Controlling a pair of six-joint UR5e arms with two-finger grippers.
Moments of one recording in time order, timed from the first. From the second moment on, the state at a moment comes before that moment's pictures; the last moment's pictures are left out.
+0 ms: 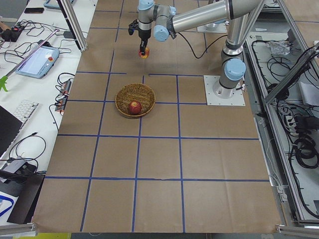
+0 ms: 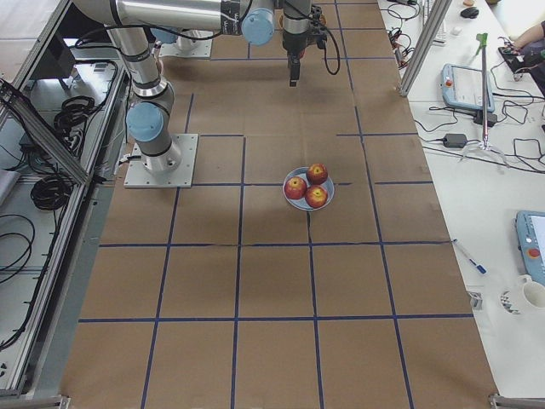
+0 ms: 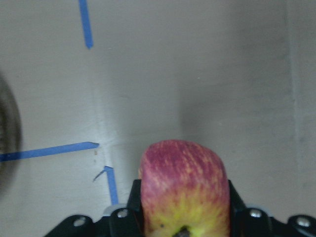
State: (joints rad) left arm -1.84 -1.89 -1.74 -1.03 1.59 -0.10; right arm 1.56 -1.57 1.67 -1.67 -1.57 -0.04
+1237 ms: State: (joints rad) left arm -1.96 -2.12 -1.59 -0.99 1.59 -0.21; right arm 1.56 -1.57 1.67 -1.67 -1.57 -0.04
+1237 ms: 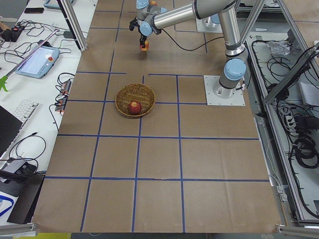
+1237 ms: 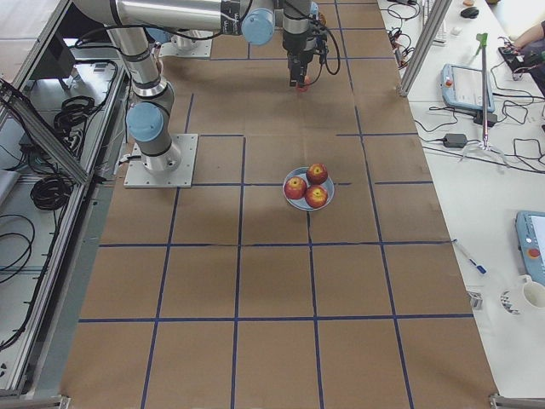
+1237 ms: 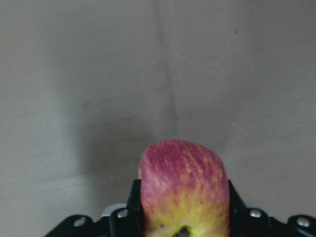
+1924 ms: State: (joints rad) left arm -1.95 -2.11 -1.58 -0.99 1.61 -0.19; right arm 1.56 -1.57 1.67 -1.67 -1.57 -0.04
